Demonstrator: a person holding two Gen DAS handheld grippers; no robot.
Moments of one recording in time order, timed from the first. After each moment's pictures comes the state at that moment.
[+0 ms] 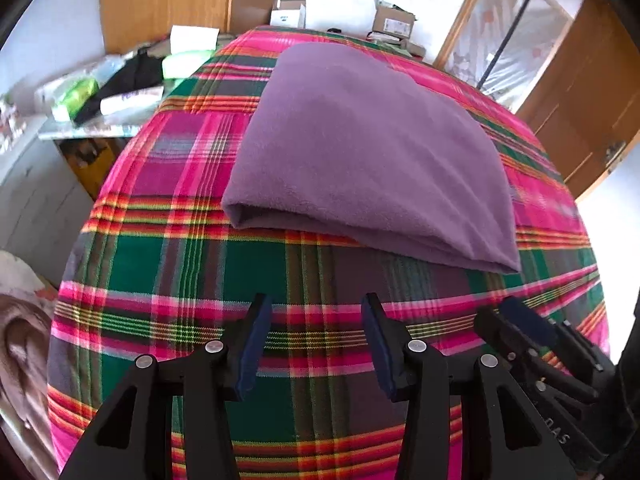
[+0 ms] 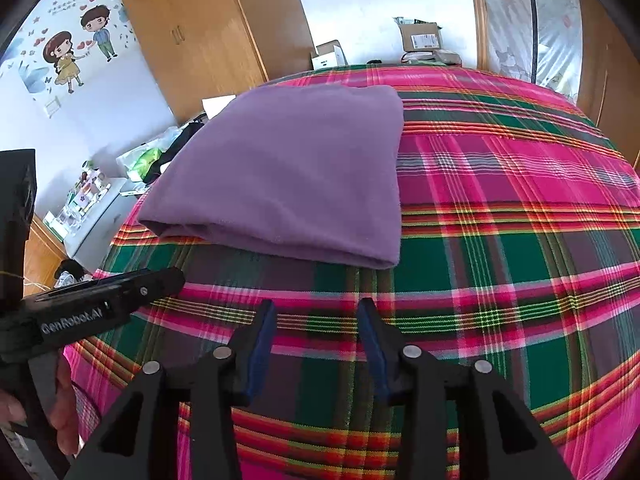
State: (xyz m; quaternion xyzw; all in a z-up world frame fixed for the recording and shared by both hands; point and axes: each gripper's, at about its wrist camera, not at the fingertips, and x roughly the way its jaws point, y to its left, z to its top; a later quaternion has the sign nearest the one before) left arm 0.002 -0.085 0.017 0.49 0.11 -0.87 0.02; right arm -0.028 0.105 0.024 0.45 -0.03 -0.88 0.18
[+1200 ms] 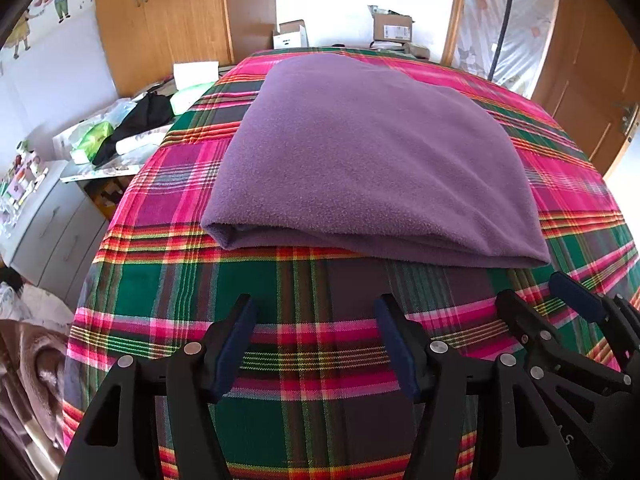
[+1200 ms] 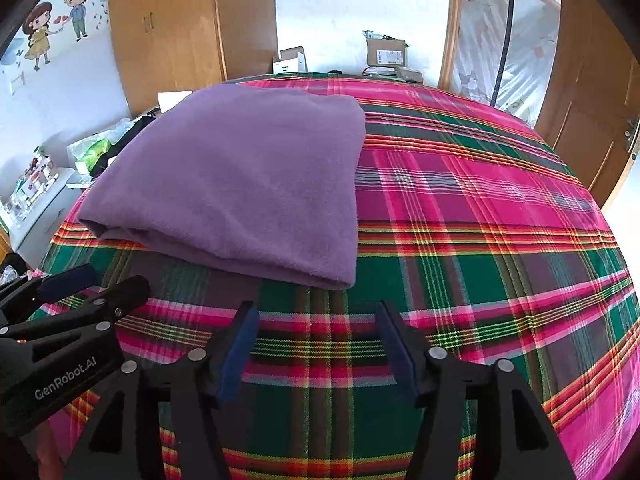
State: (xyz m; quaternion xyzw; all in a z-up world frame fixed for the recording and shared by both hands) left arm -0.006 -0.058 0.009 0.46 0.04 -0.88 0.06; right arm -0.046 0.092 0.022 0.43 0.04 -0.90 0.09
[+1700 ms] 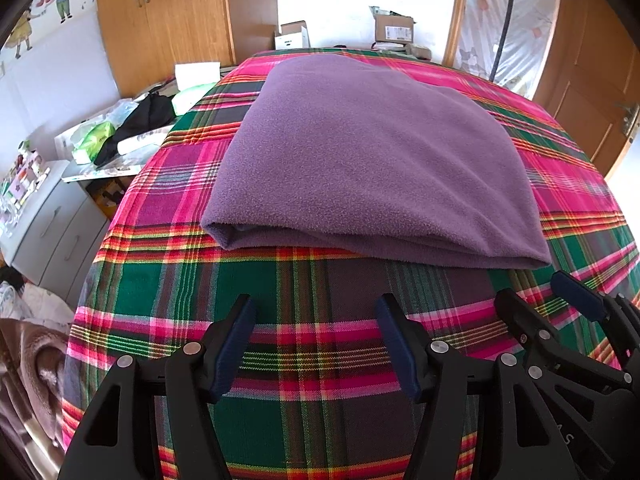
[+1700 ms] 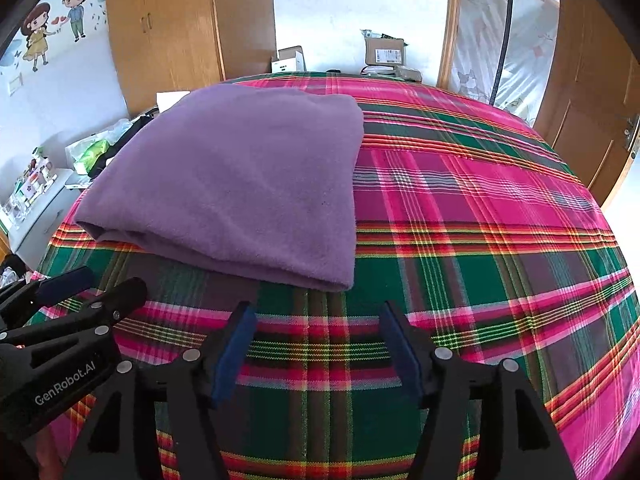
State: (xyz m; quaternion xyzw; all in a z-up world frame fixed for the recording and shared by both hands) left arm -0.006 -0.058 0.009 0.46 0.04 -0.88 0.06; right arm -0.047 0.094 0.020 0.43 0.04 -0.90 0.09
